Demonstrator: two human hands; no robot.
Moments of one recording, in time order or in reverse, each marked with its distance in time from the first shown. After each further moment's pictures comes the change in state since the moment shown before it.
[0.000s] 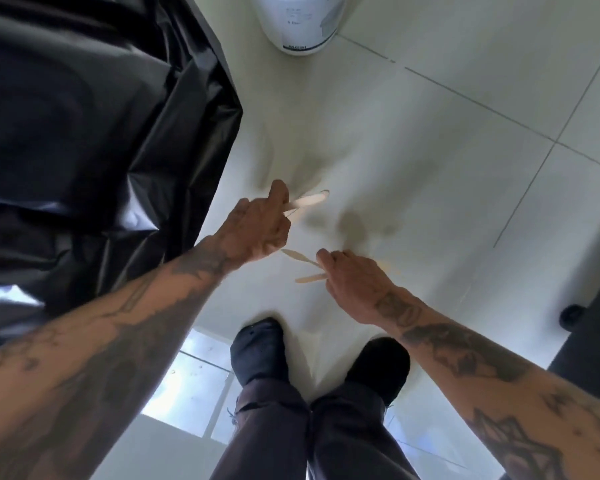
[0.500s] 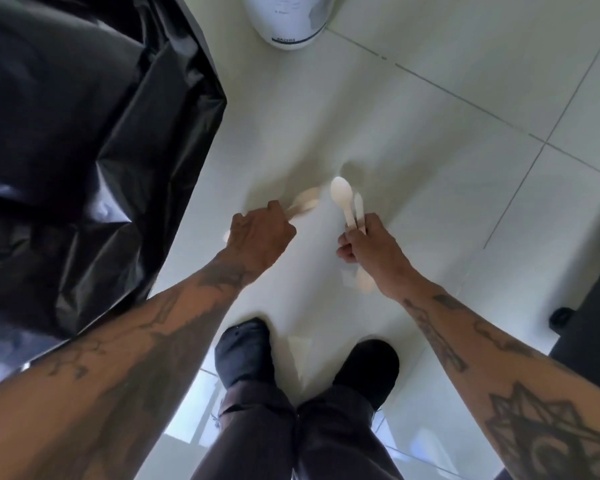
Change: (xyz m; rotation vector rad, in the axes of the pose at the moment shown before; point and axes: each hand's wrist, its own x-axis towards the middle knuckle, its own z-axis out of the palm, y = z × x) left_hand 0.004 0.030 0.031 0.133 0.048 -0.283; right_hand 0.014 0.038 -0.017 1.162 0.245 0.720
